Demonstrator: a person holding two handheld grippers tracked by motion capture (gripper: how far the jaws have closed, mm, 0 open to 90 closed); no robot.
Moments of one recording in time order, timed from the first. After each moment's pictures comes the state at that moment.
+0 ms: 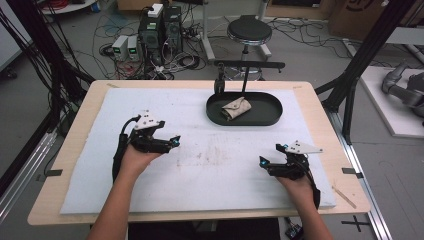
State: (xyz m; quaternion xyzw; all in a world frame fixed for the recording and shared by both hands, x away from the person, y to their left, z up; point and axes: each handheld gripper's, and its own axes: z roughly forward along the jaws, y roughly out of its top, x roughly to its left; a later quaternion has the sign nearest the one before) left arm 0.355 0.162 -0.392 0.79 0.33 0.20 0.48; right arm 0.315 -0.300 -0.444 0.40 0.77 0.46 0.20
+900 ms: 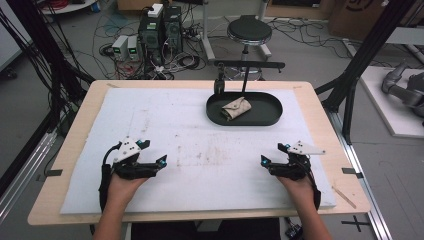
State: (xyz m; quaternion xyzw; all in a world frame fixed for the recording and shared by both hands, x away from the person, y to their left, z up) left arm 0.292 0.192 -0.425 0.75 0.36 0.24 0.50; right arm 0.311 -0.303 -0.442 0.41 0.76 0.47 0.21
